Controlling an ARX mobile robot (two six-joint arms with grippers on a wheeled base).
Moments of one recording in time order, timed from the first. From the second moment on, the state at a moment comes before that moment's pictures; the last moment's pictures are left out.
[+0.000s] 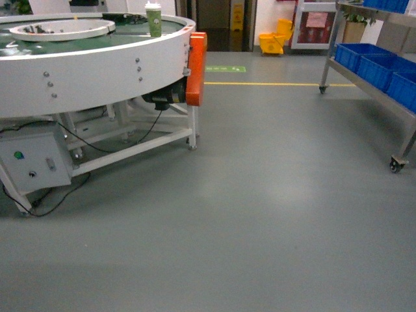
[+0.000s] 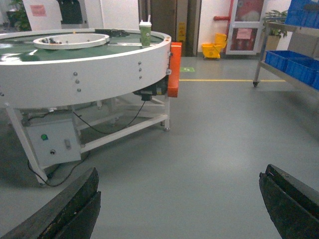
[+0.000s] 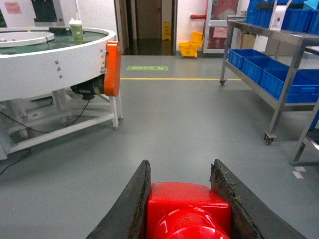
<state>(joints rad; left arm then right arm) 0.00 0.01 0.02 0.00 0.00 0.00 0.00 0.00 0.01 0.00 0.00 0.00</state>
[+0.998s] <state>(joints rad) 0.00 0.01 0.02 -0.01 0.00 0.00 0.00 0.00 0.01 -0.01 0.00 0.00</state>
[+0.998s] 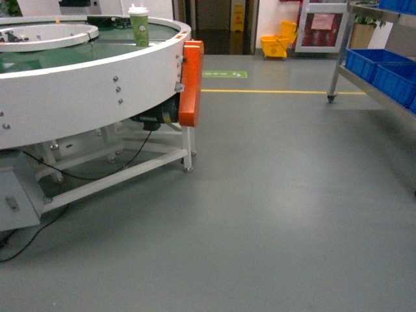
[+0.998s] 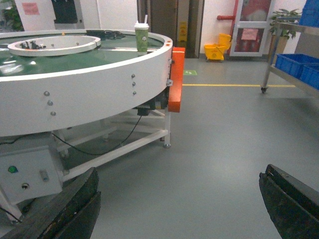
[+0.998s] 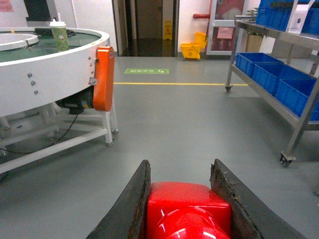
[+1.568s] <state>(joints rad) 0.00 0.01 0.02 -0.01 0.00 0.00 0.00 0.00 0.01 -0.01 0.00 0.00</state>
